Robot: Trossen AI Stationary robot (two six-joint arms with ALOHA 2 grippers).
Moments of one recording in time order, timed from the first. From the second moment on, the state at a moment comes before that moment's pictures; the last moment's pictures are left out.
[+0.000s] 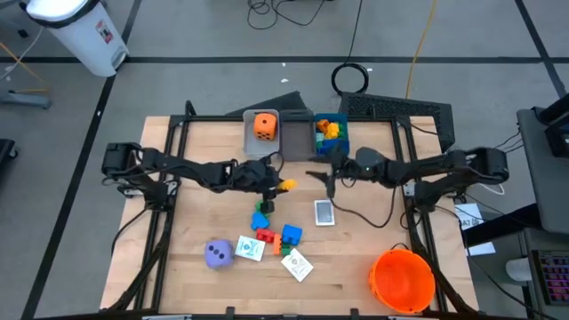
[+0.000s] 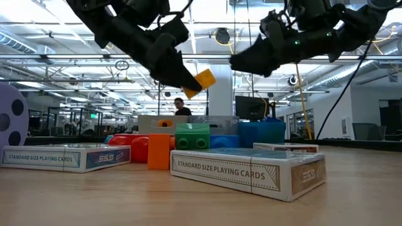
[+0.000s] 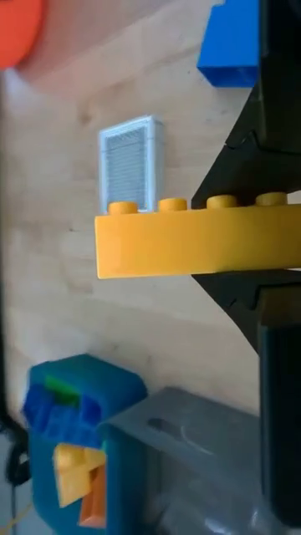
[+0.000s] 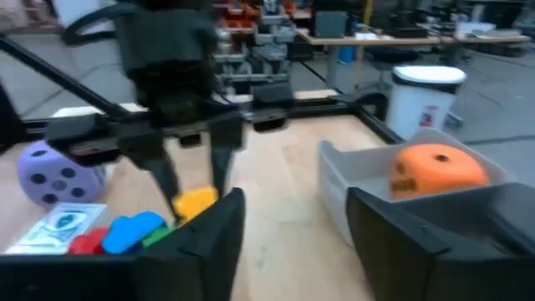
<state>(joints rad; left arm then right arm) 0.04 1.58 0.84 0.19 -0.05 0.06 -0.19 1.30 0.51 0.67 0.00 0.01</state>
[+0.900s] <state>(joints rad) 0.04 1.59 0.84 0.19 -0.04 0.05 -0.13 1.69 0.77 0.58 -0.21 -0.02</state>
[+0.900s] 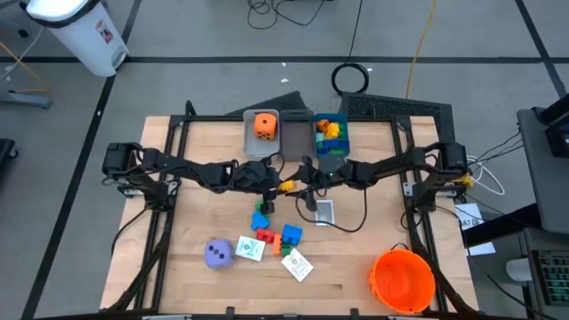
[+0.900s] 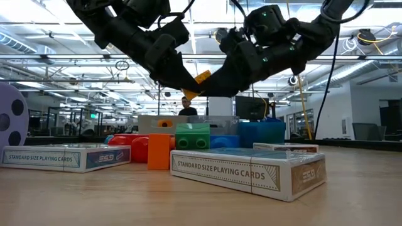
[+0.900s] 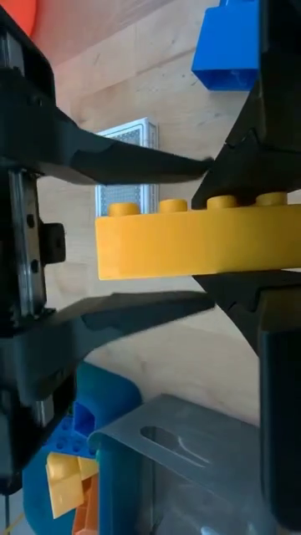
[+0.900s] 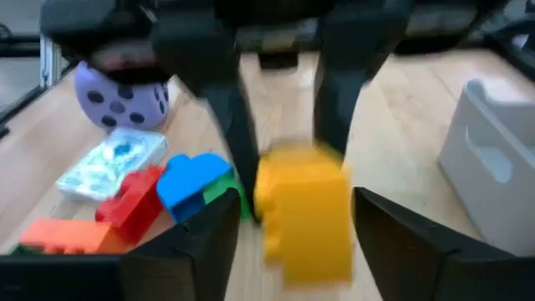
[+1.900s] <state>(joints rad) 0.05 1.57 0.84 0.17 -0.06 0.02 -0.13 1.61 0.77 0.46 -0.21 -0.08</state>
